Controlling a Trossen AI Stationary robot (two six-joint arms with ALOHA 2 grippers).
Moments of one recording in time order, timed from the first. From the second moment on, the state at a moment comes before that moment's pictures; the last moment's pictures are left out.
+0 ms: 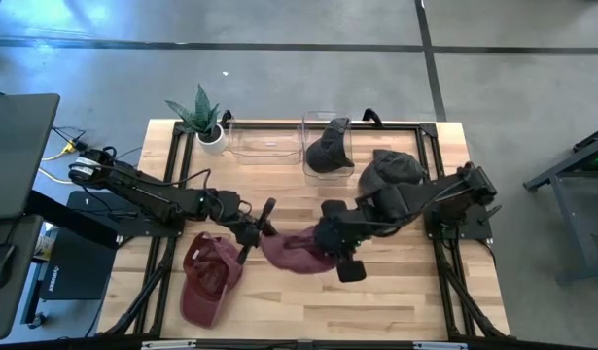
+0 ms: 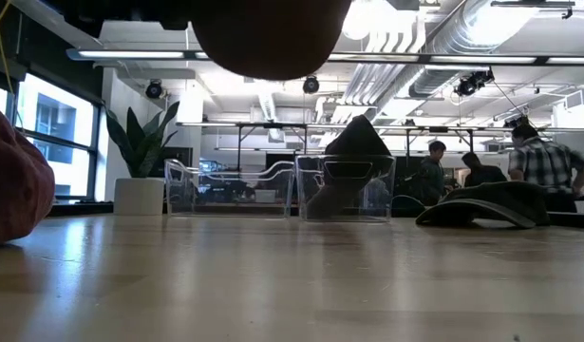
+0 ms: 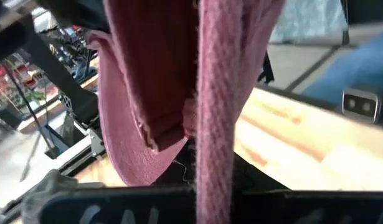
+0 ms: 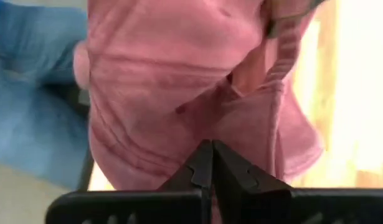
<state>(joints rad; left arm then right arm) -0.23 1.29 0.66 0.46 0.20 0.55 0.35 1.78 1.94 -1.17 -0.03 0.20</state>
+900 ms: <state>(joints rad) -0.31 1.29 0.66 0.44 -0.10 0.92 0.34 1.92 1.72 -0.46 -0.27 0.13</state>
